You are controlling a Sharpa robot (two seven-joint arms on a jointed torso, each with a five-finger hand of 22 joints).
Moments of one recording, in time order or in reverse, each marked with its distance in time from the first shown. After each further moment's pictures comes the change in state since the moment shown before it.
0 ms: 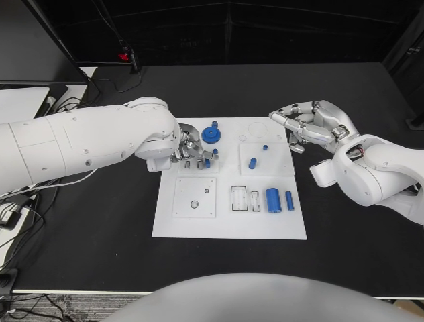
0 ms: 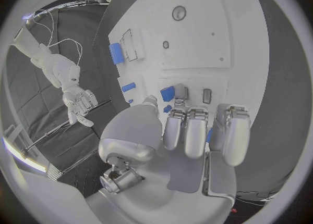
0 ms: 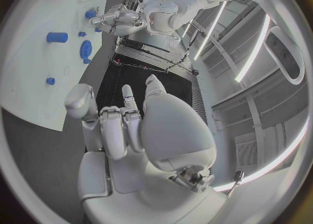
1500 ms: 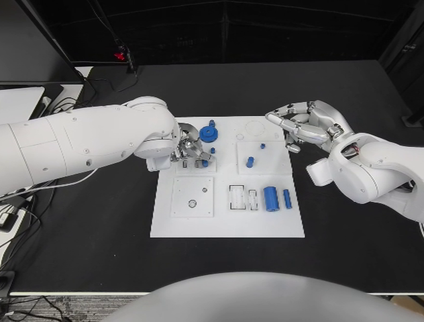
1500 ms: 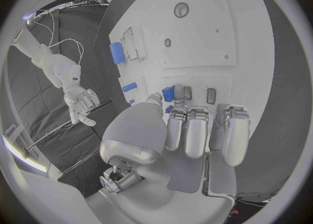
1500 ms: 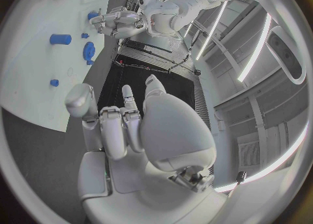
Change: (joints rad) left arm -0.005 0.018 0.000 -0.022 0.000 0.007 0.019; left_hand 0.148 0.003 0.045 0.004 0.108 -0.016 -0.009 0.001 0.071 0.002 -0.009 0.009 0.003 -0.004 -0.008 0.000 0.000 0.000 0.001 -0.009 0.000 0.000; right arm -0.002 0.005 -0.002 -0.005 0.000 0.004 -0.022; right_hand 0.008 0.008 -0.004 0.001 0.012 -0.010 -0.003 0.018 0.003 0.000 0.000 0.000 0.000 0.000 0.000 0.000 0.000 0.000 -0.004 -0.004 -0.011 -0.005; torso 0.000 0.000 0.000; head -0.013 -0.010
